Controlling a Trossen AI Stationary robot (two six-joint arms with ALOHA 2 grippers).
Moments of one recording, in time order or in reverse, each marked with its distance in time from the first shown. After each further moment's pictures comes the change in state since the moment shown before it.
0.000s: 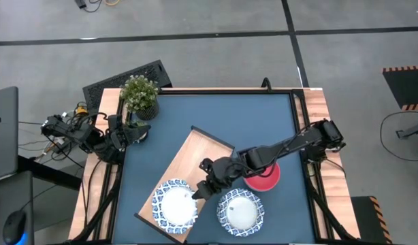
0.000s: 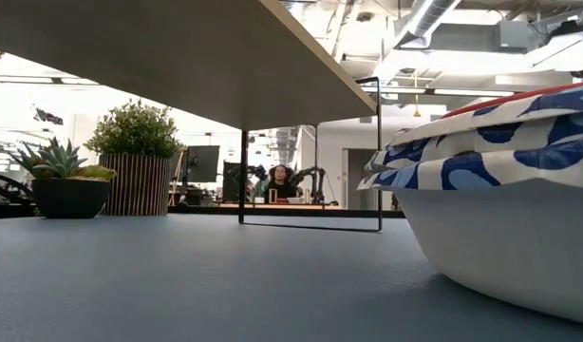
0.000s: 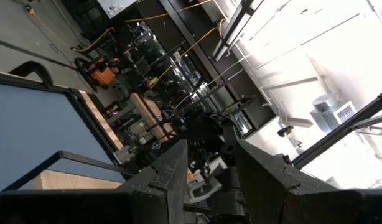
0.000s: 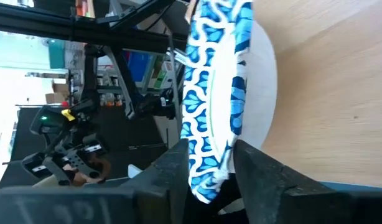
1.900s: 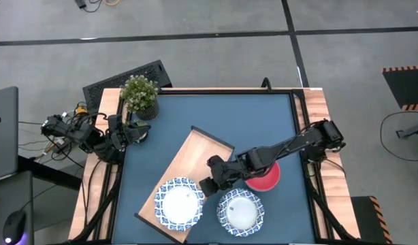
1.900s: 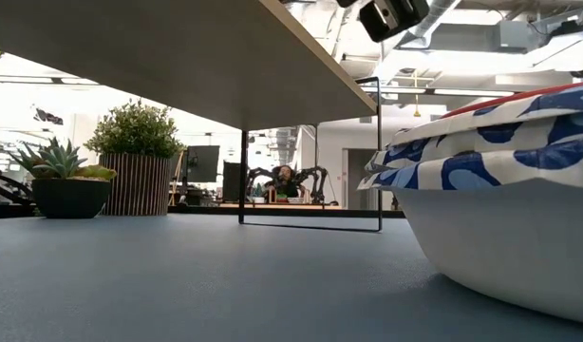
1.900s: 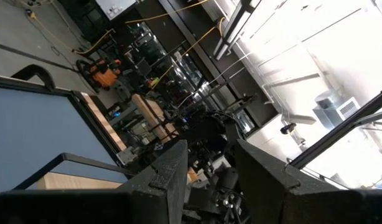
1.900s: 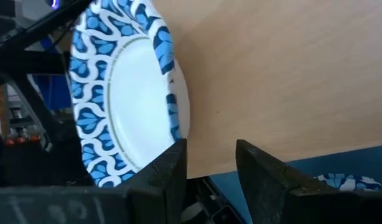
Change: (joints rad) left arm 0.000 0.000 0.000 -0.004 0.000 0.023; right arm 0.011 0.002 0.000 -0.291 0.140 0.053
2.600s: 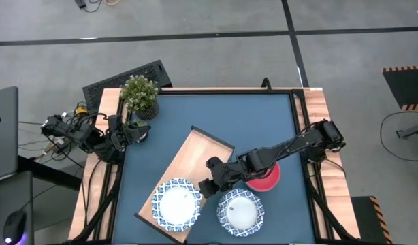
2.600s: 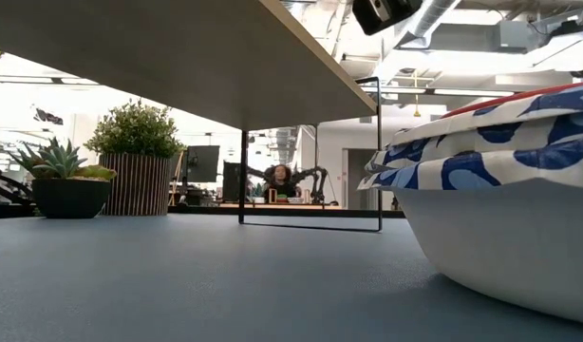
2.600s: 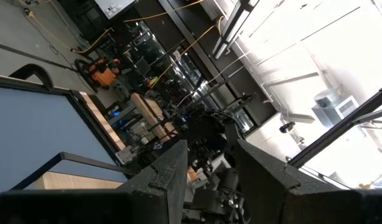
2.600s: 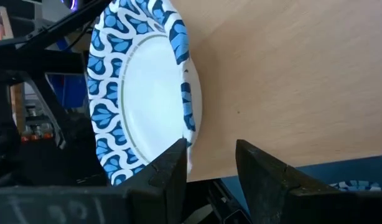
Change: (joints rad) left arm 0.000 0.000 0.000 -0.001 0.007 0.000; right arm 0.011 0.000 0.000 0.056 0.015 -0.008
